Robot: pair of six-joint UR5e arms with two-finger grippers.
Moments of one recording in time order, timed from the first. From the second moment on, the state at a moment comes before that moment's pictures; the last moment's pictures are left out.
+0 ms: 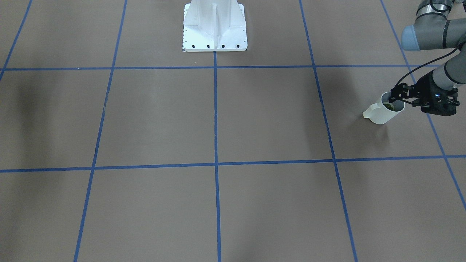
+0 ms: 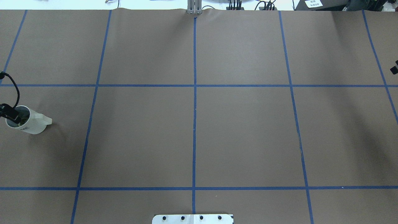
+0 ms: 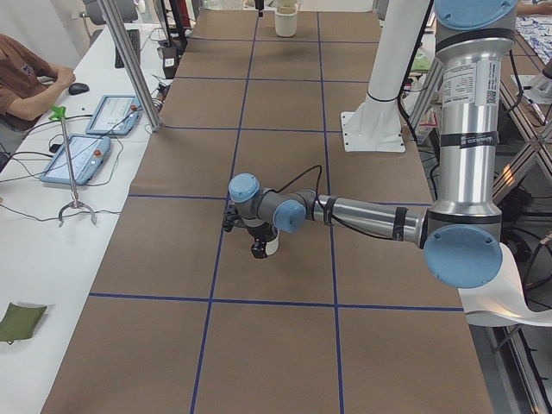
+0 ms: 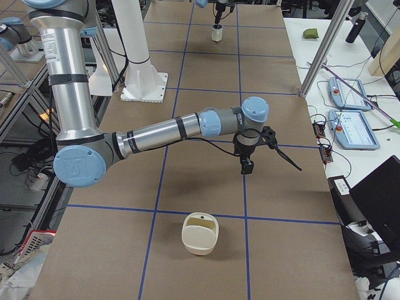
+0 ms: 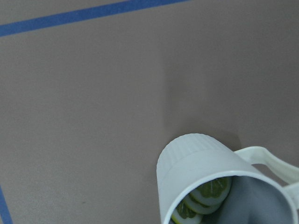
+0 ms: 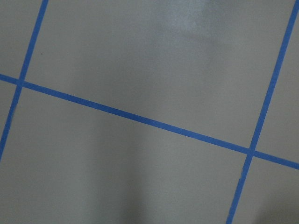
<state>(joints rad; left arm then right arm) -1.09 -1.53 -1.69 -1.78 -2.35 -0.34 1.39 -1.44 1.75 -1.70 2.33 -0.02</state>
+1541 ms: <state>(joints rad) -0.96 -2.33 -1.50 -1.46 -2.43 -1.12 1.02 -1.38 1.76 -0.89 2.02 0.82</state>
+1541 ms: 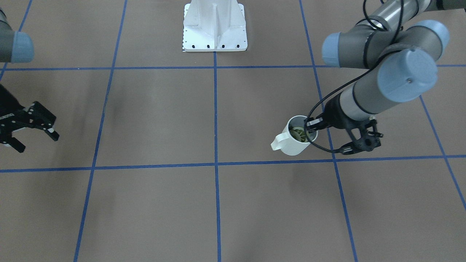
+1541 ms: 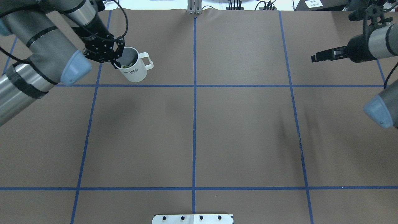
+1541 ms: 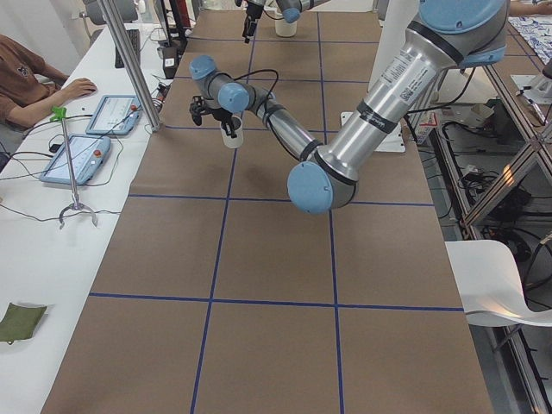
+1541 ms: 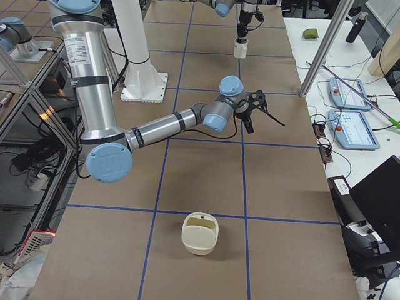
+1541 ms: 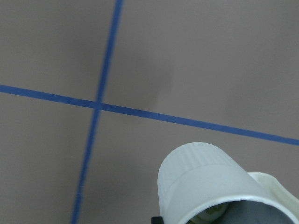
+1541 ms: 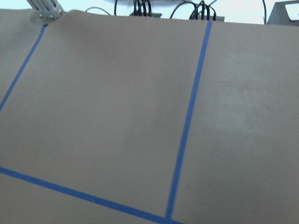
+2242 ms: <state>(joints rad) -0.88 -2.61 -1.23 -1.46 -2.36 -1.70 0.58 -1.27 1.83 -0.86 1.37 1.02</state>
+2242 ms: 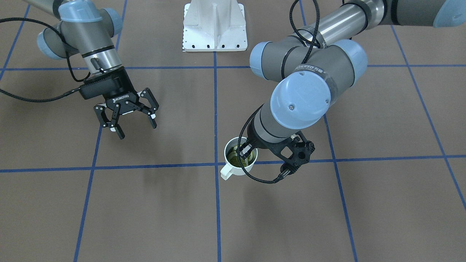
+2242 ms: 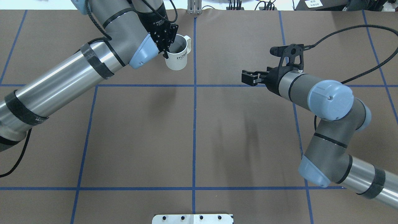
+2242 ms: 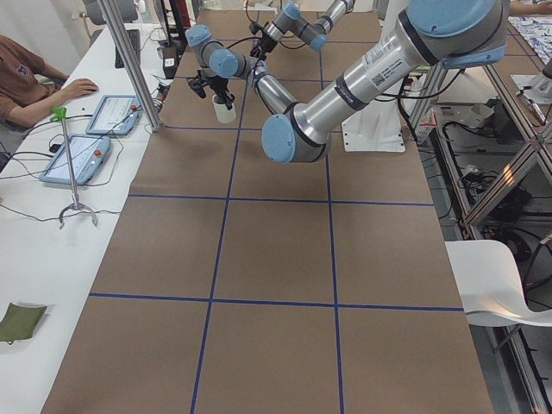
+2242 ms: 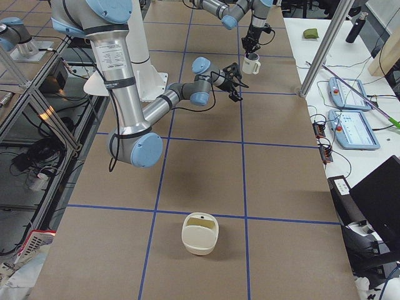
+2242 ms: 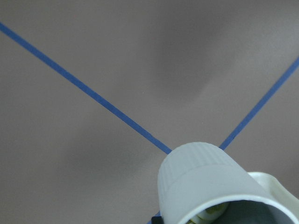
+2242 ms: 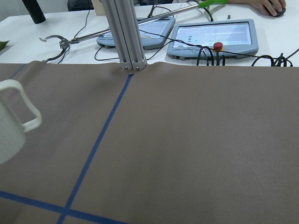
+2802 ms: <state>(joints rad) -0.81 -2.69 -1.23 -1.46 -2.35 -1.99 0.36 -1.19 1.81 -0.87 1.04 1.01</state>
